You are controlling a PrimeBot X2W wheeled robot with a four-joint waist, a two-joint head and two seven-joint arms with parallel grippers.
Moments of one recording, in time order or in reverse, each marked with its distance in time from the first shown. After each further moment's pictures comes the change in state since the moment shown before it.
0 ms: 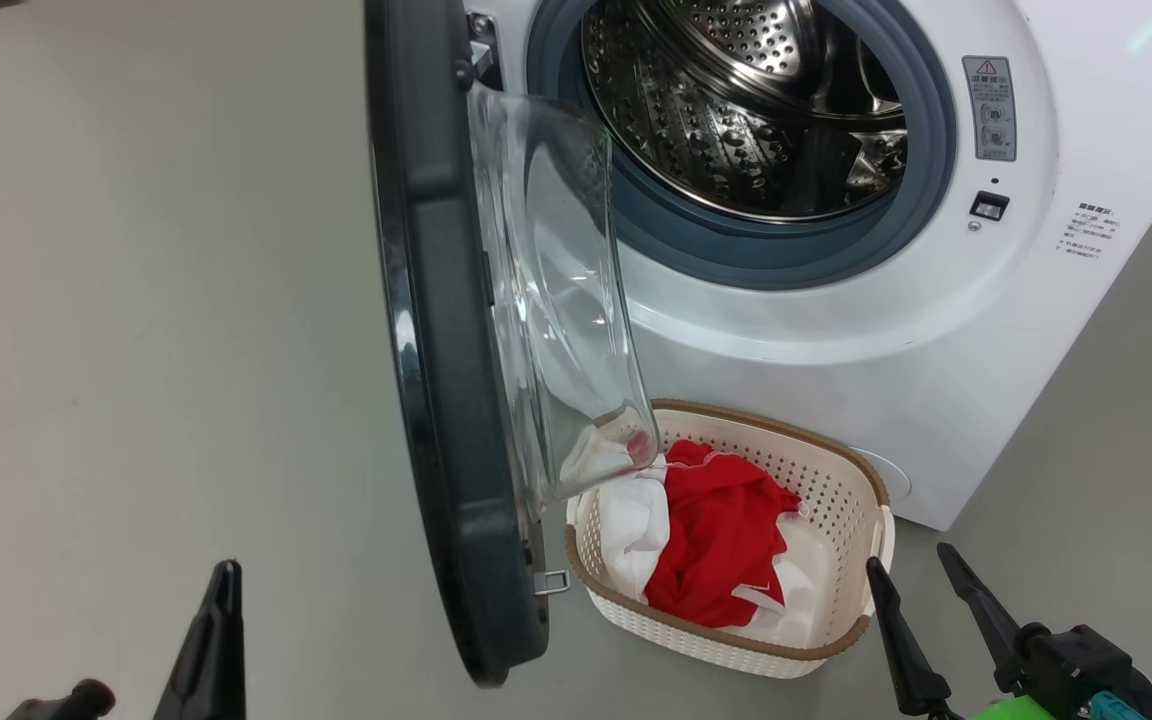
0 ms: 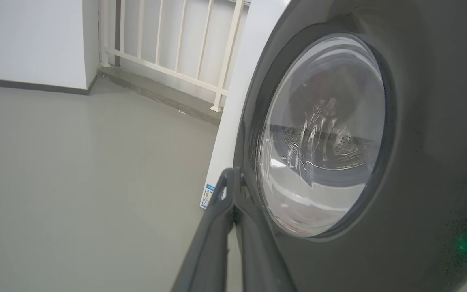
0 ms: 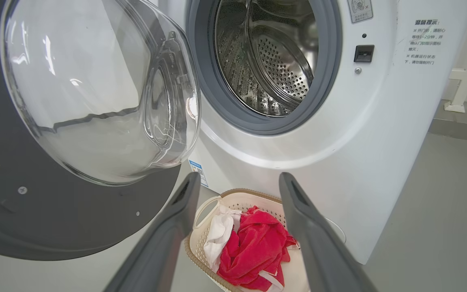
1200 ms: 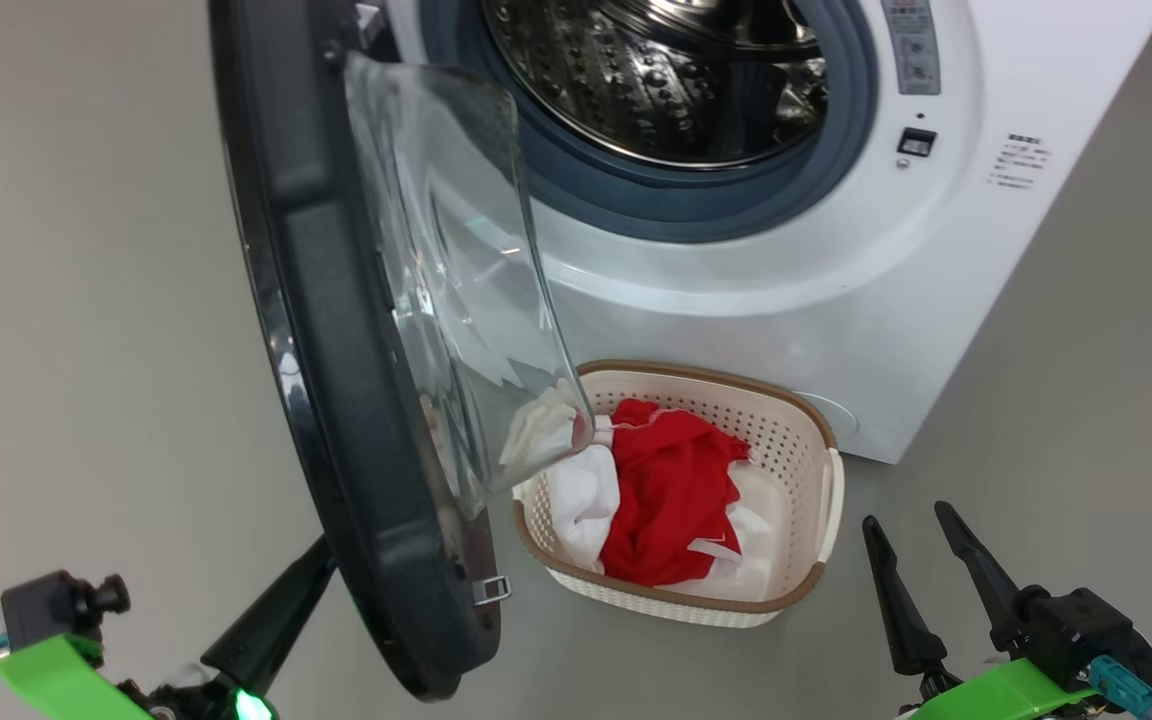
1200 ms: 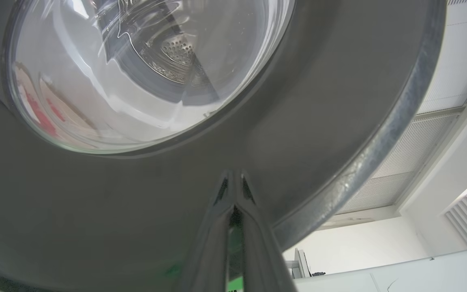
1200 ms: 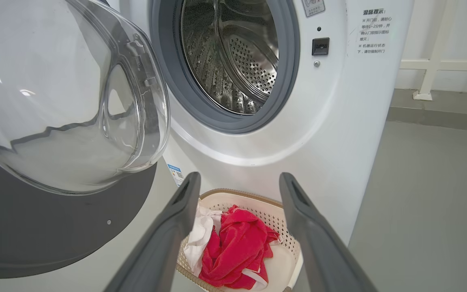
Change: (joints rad) left arm -0.039 -0.030 0.100 -0.223 -1.185 0.001 0.918; right arm -0.060 0.002 -0.001 0.000 -0.002 0.000 0.000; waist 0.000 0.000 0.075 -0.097
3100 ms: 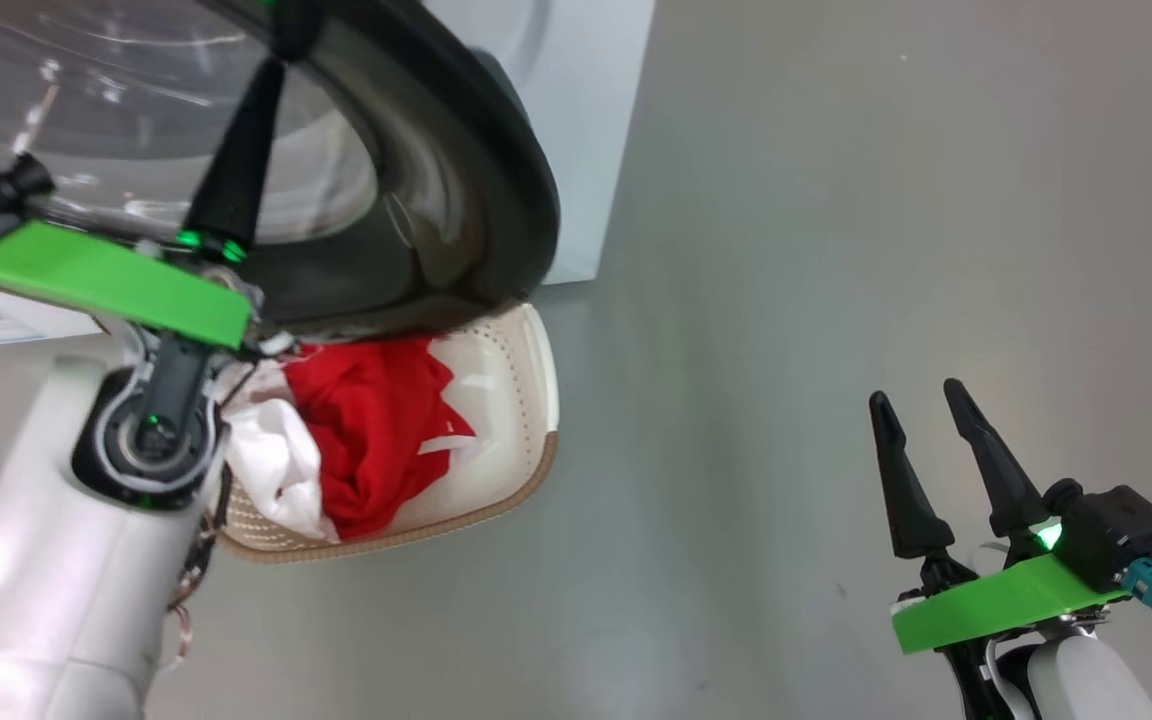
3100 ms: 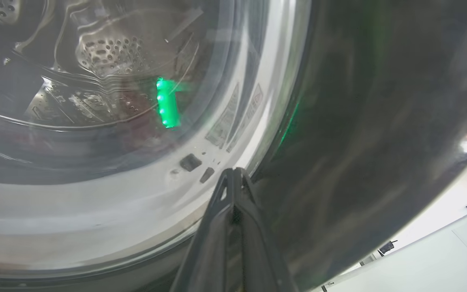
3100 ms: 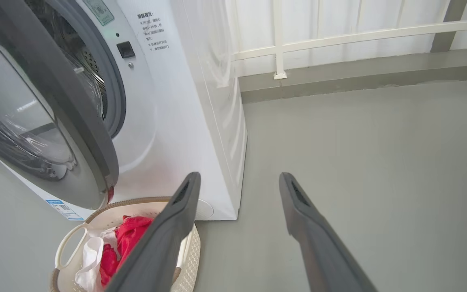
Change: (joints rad) left arm -0.800 0.186 -0.458 0.428 0.216 0.000 -0.739; right arm -0.150 -0.001 0.003 -0.043 0.092 0.000 0.000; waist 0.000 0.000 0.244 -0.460
